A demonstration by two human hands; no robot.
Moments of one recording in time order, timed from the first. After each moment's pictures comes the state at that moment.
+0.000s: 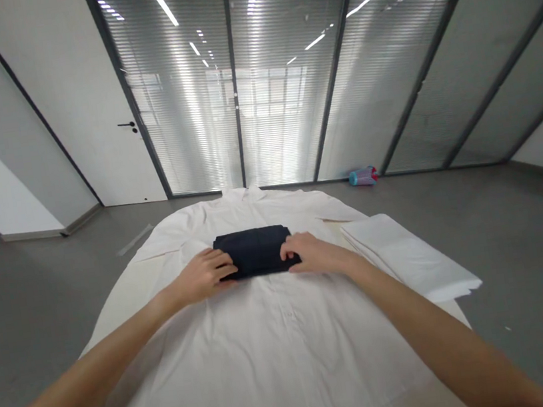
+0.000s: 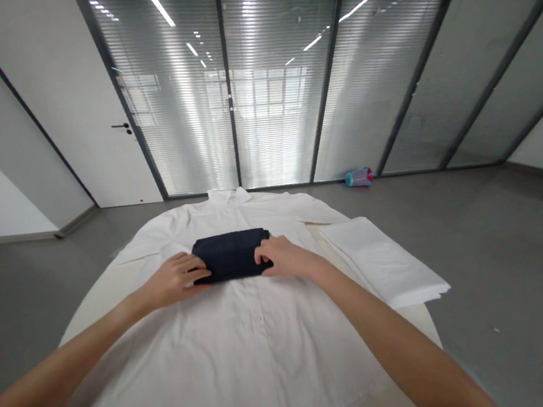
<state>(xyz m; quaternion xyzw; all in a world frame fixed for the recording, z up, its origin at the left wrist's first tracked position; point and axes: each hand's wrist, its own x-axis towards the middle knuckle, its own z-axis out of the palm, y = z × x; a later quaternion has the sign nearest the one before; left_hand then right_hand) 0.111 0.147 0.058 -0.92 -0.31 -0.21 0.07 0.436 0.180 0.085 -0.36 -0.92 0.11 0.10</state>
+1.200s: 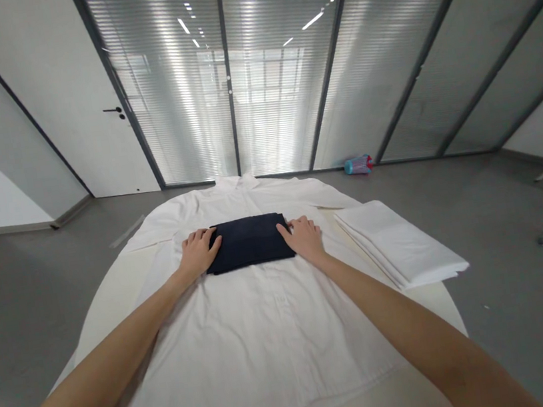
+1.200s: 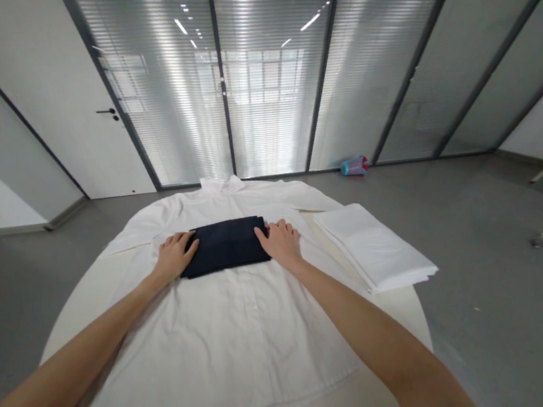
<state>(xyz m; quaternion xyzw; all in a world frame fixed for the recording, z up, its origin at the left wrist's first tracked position) 0.125 0.186 0.004 -0.72 -0.66 -0.18 0.02 0.418 0.197 0.018 -0.70 -0.68 0.04 0.20</state>
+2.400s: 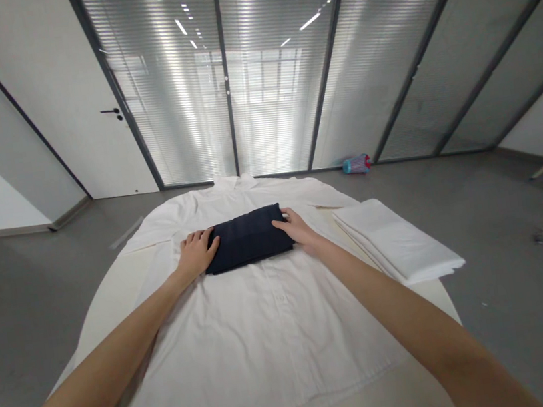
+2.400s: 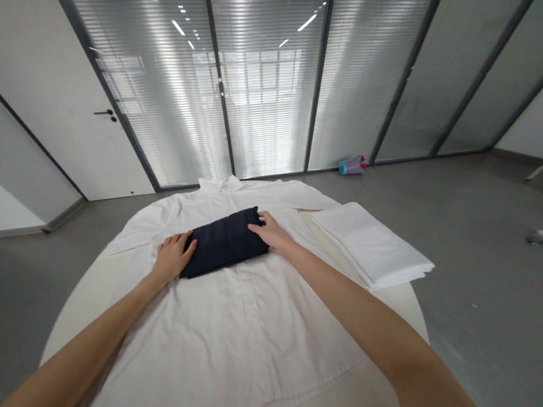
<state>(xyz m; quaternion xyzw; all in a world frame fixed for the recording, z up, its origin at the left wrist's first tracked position) 0.125 0.186 0.004 -0.72 -0.67 -0.15 0.02 0.410 0.220 0.025 -0.52 -0.51 0.51 0.46</state>
